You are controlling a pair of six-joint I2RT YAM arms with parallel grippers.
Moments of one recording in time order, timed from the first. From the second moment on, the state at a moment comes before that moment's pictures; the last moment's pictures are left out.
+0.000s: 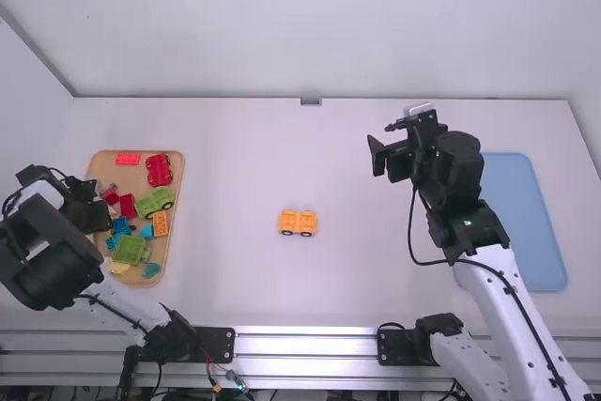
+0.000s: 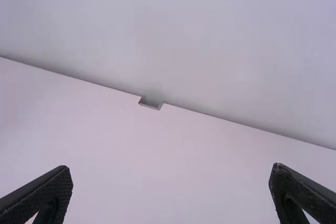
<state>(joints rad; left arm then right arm) 0.85 1.85 1.19 -0.71 0.07 0.56 0.22 1.02 0.89 -0.20 -0.13 -0.10</state>
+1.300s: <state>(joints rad) 0.86 1.85 1.06 -0.52 0.08 0.56 0.22 1.02 0.89 -0.19 -0.13 -0.11</state>
